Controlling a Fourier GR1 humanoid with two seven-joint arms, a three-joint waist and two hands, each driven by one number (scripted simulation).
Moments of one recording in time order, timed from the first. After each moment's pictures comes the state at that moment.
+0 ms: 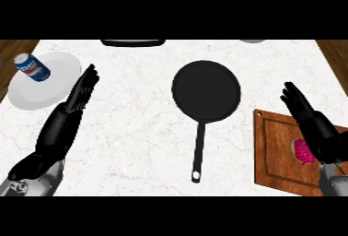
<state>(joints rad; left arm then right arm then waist) -0.20 0.44 -0.29 -1.67 0.11 0.20 -0.17 -0.10 -0.42 0.08 -1.54 -0.19 0.02 0.00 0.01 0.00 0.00</state>
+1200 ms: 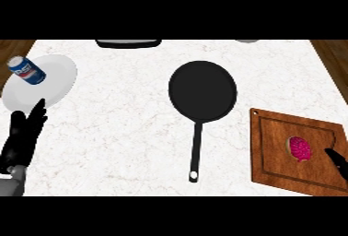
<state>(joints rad) -0.08 0.53 -0.09 -1.34 0.14 0.26 0.22 0.26 -0.31 -0.26 -1.86 0.00 -0.46 -0.09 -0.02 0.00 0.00</state>
